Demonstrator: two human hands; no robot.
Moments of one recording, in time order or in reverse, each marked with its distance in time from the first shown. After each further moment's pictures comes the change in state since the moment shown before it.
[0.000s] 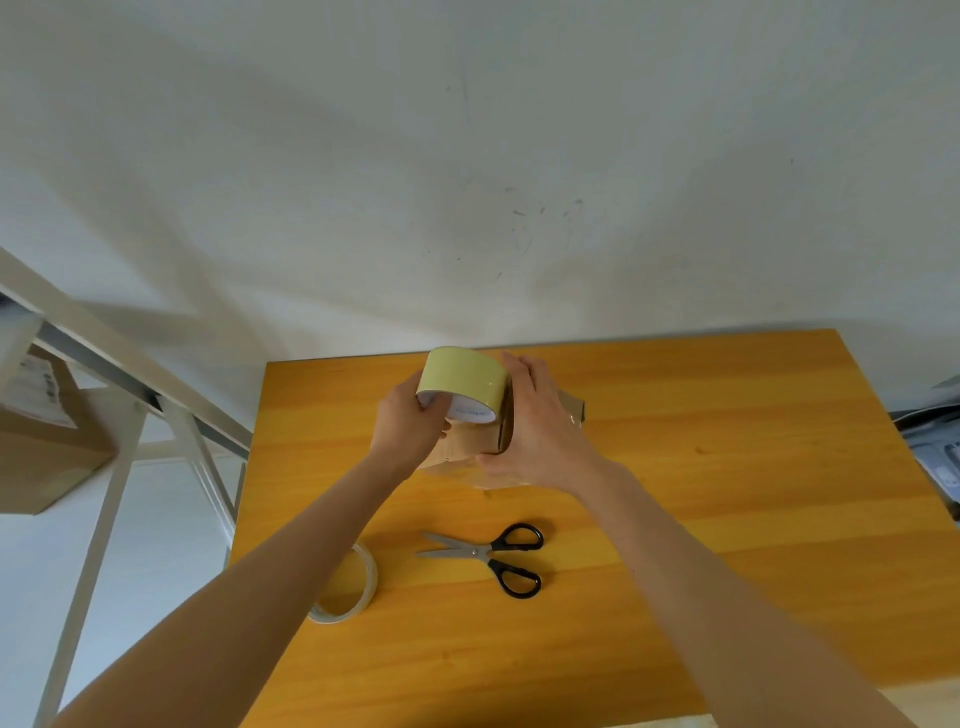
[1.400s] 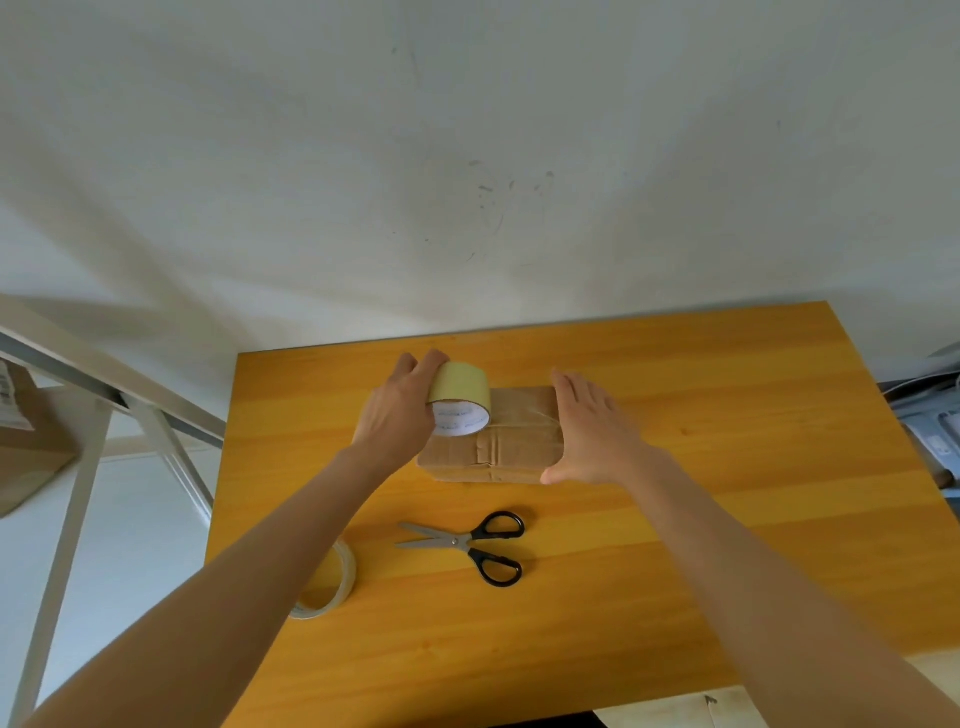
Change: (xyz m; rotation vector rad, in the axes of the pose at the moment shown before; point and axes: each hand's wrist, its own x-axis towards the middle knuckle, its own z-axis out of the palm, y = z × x) left_hand 0.013 0.000 0.019 0.629 -0.082 0.302; right_hand -0.020 0.084 -0.015 -0.363 -0.247 0.167
